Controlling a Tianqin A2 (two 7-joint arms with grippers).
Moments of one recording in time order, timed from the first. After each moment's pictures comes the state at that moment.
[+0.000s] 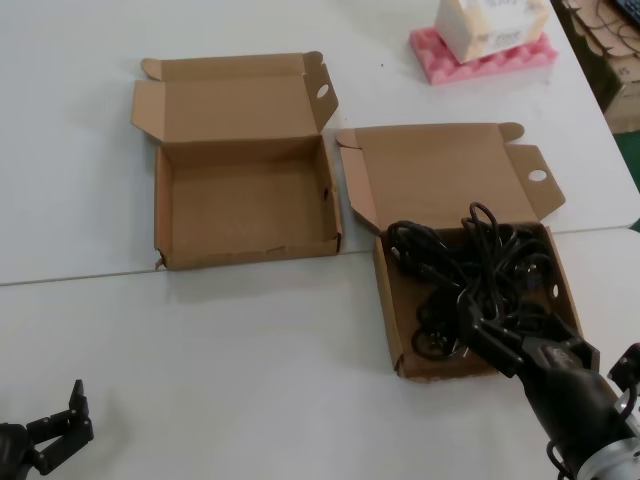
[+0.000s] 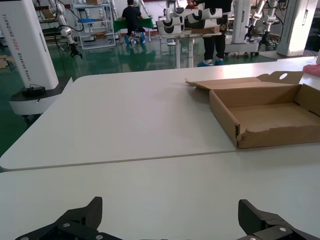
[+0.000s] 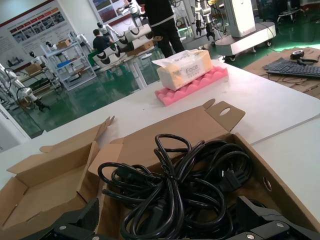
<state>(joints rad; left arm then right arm) 0.00 -0.30 1.60 -1.60 -1.80 0.00 0.00 0.04 0.29 -1.61 1.58 1.80 -0.02 0.45</state>
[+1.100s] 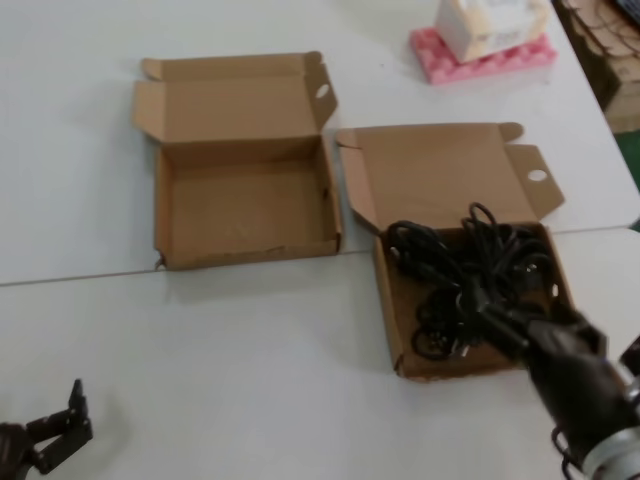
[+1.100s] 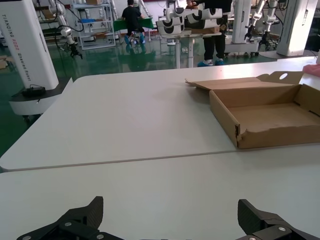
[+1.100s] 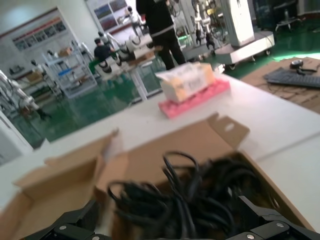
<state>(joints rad) 0.00 -0.30 1.60 -1.60 -1.80 0.00 0.00 0.04 0.41 -1.73 1.66 1.90 0.14 0.45</state>
